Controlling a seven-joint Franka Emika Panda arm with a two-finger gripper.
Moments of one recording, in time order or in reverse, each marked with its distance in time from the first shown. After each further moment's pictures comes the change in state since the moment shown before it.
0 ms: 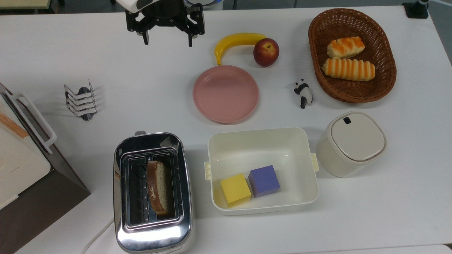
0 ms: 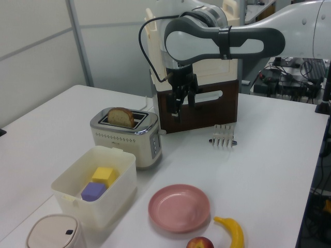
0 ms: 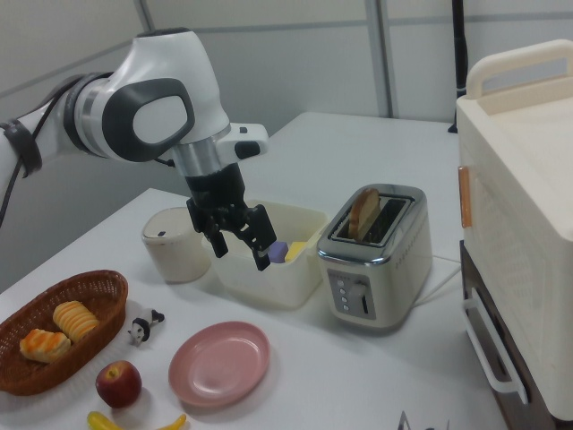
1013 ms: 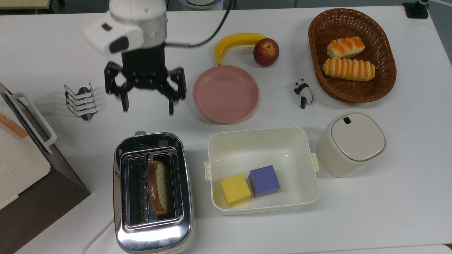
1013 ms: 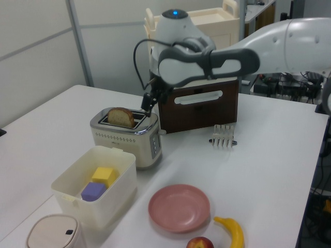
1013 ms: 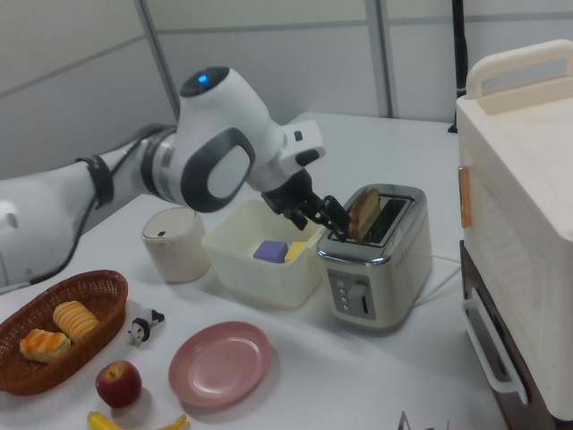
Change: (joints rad) arm -0.059 0.159 -0.001 -0.015 0.035 0.591 0.005
